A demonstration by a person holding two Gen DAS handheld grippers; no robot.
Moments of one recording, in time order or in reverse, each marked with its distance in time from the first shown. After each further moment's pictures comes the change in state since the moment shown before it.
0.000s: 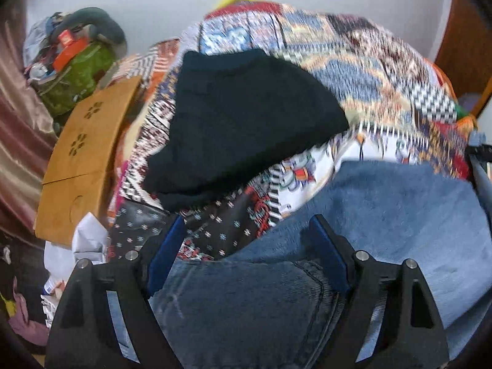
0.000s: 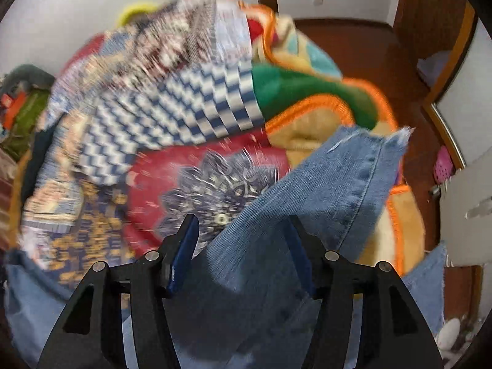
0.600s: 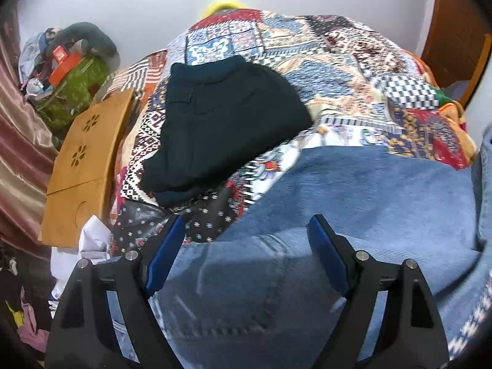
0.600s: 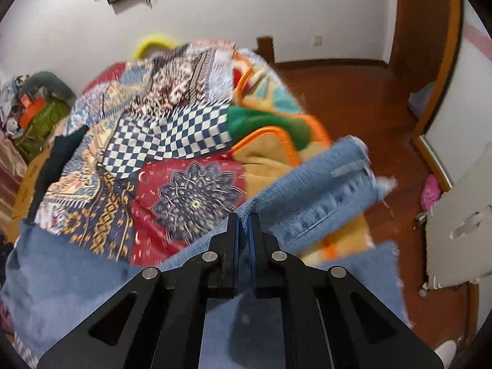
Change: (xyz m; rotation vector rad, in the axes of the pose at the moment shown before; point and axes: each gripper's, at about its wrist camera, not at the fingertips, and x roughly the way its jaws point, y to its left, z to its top) left arm -0.045 -0.025 -0.010 0.055 -0.034 -0.011; right arm -0.119 -0.064 -0.066 -0.049 -0.230 0.030
